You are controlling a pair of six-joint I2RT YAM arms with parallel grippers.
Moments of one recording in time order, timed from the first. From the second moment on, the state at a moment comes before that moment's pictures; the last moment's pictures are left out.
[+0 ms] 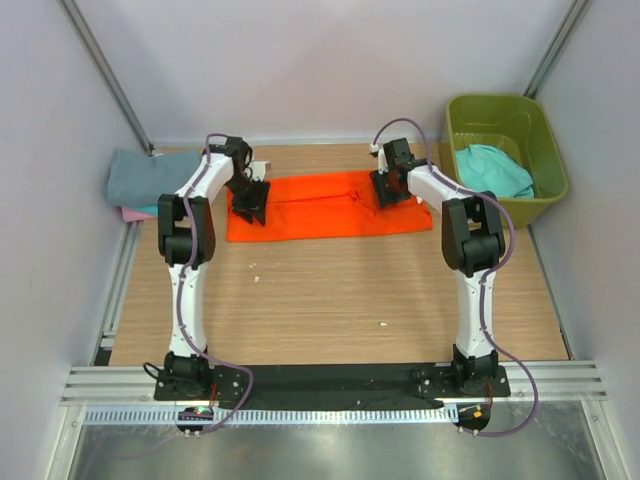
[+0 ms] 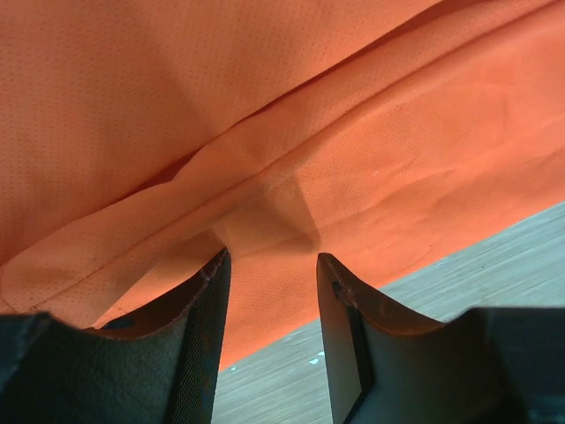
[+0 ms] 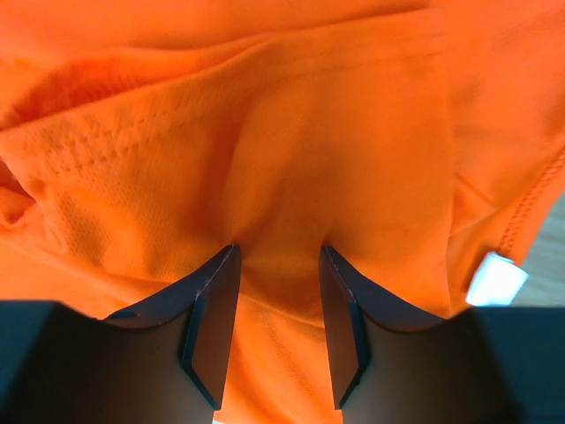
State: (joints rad) left arm -0.14 2.38 2.05 -1.09 0.32 0.13; right arm 0.27 2.20 1.69 -0.50 0.02 -0.09
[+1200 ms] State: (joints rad) left arm -0.69 1.93 1.28 -0.93 -0.12 0.18; right arm 0.30 2.58 2.28 -0.48 -0.03 -0.03
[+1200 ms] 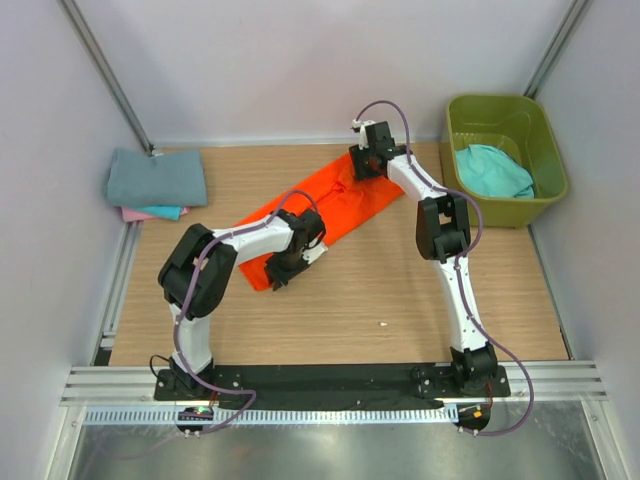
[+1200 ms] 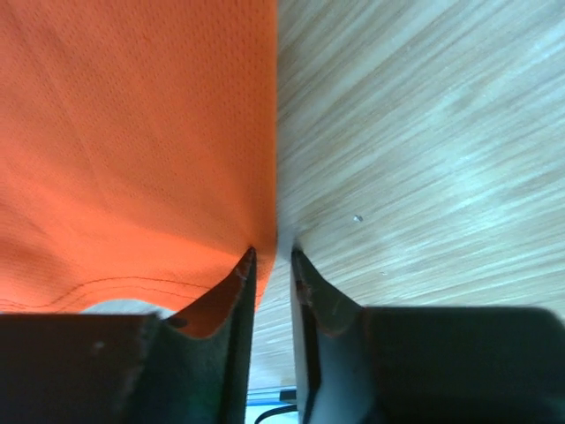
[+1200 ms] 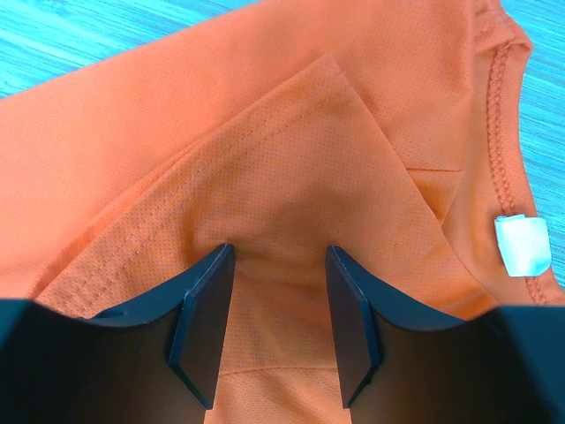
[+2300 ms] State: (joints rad) left arm -1.11 2.17 1.69 -1.05 0.04 0.18; right arm 0.30 2.56 2.26 -0.46 -0.05 -0.01
